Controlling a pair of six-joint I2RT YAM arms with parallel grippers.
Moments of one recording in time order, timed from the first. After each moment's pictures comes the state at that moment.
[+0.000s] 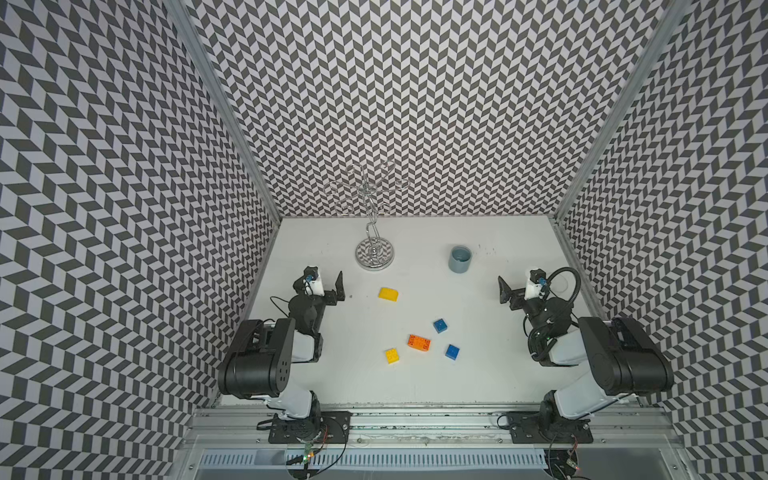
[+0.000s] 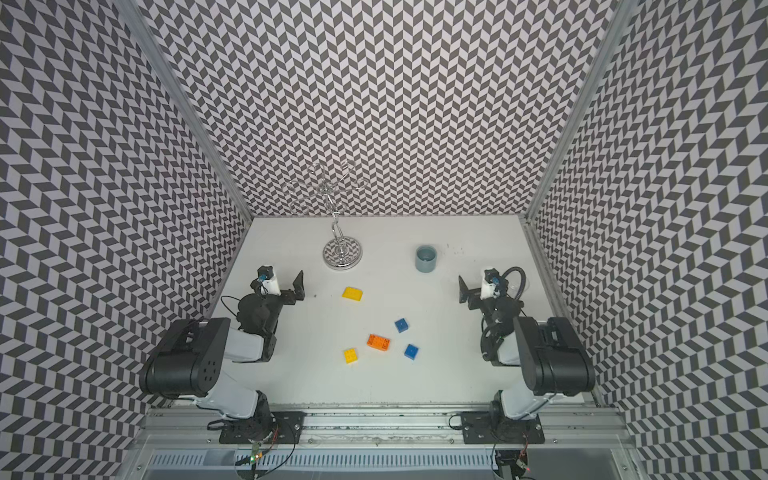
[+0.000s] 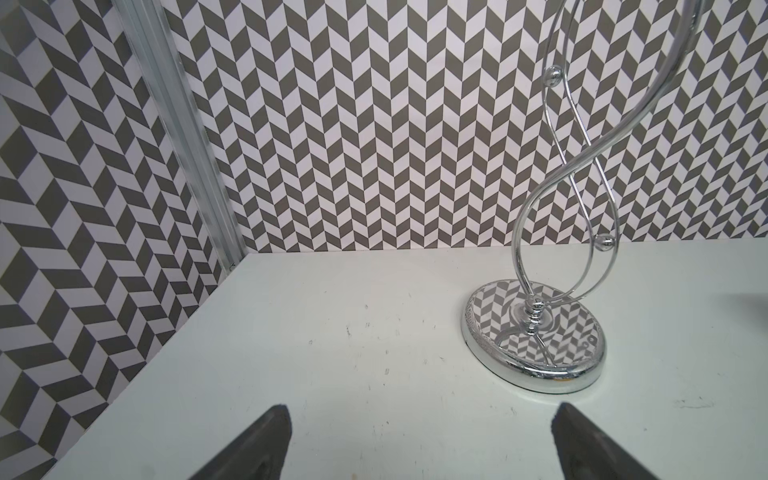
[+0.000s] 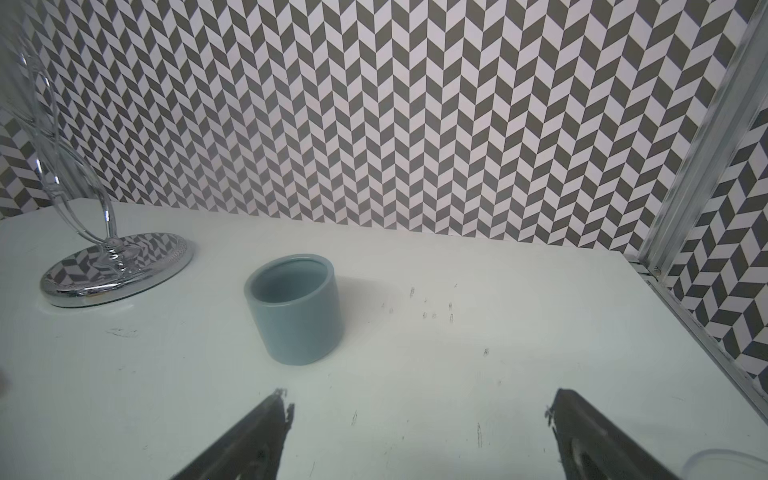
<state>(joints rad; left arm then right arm) 0.02 1.58 0.27 1.25 0.10 0.01 -0.02 1.59 0.22 1.31 -0.21 -0.02</state>
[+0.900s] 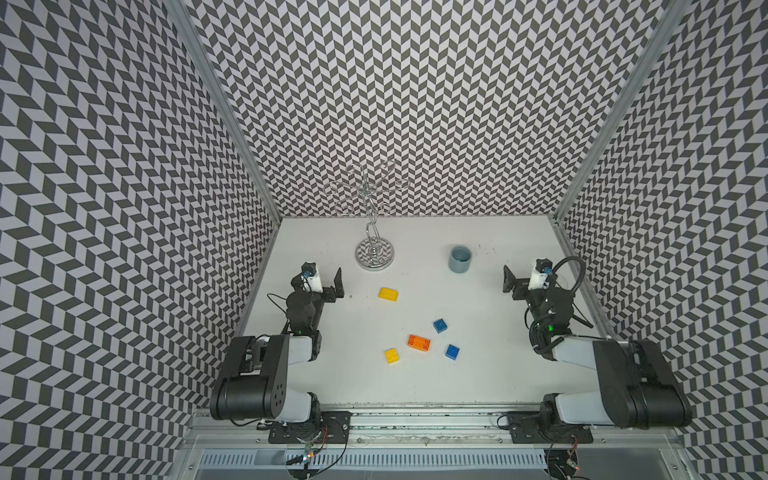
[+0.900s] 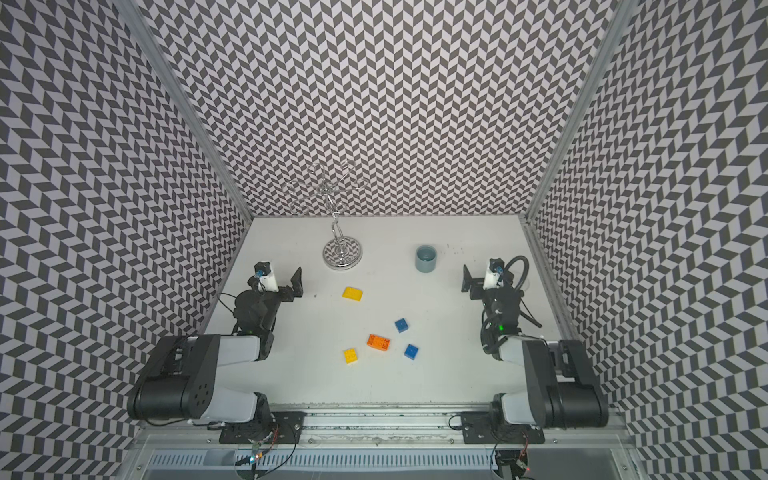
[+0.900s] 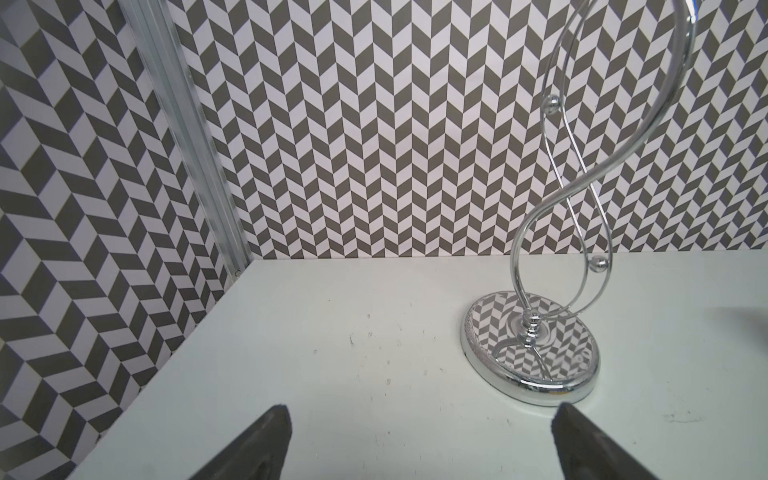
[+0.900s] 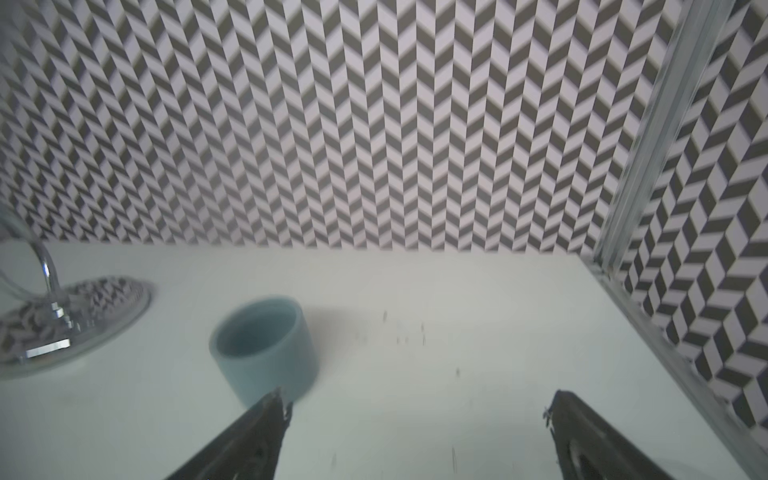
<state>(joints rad) 0.01 1.40 0.36 0.97 0.08 -0.02 0.03 1.34 0.40 0.89 -0.07 0.08</state>
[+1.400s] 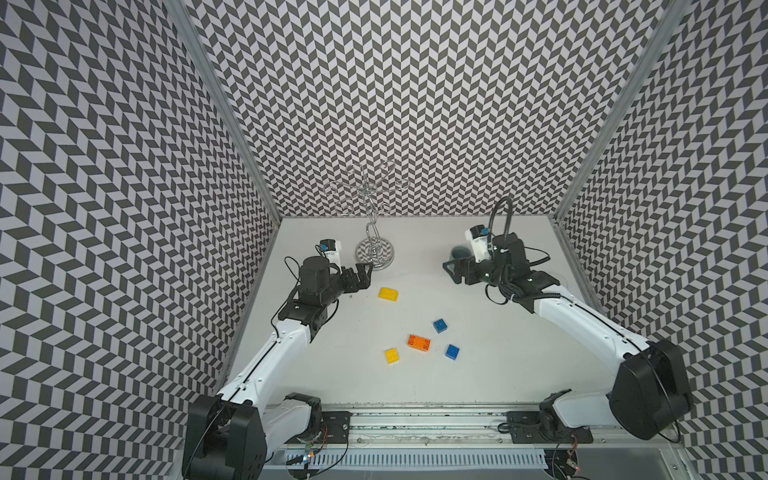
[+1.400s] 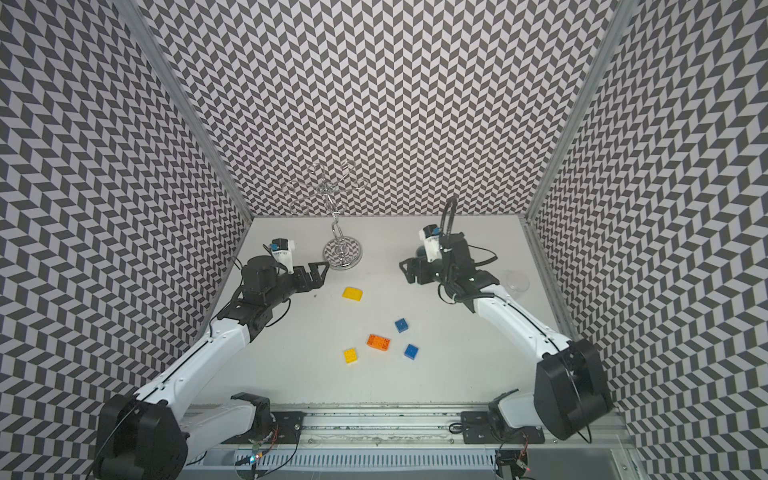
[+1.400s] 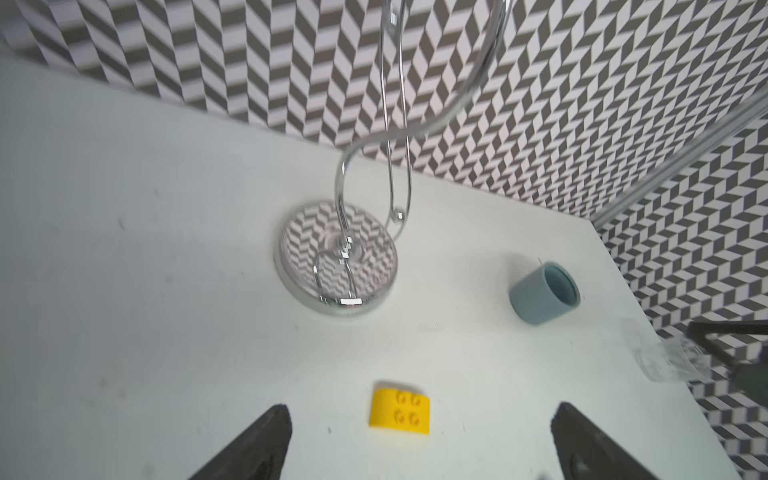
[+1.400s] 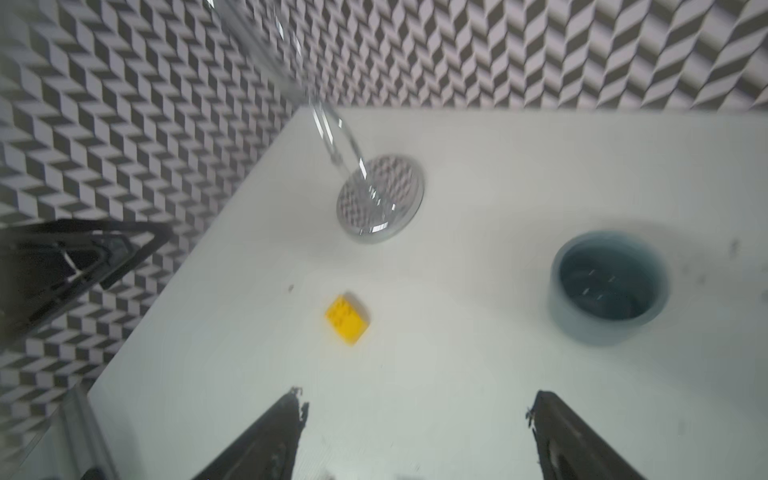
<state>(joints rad) -0.23 1.11 0.73 -0.09 0.24 -0.44 0.47 1.42 1.04 -0.28 -0.28 0.27</state>
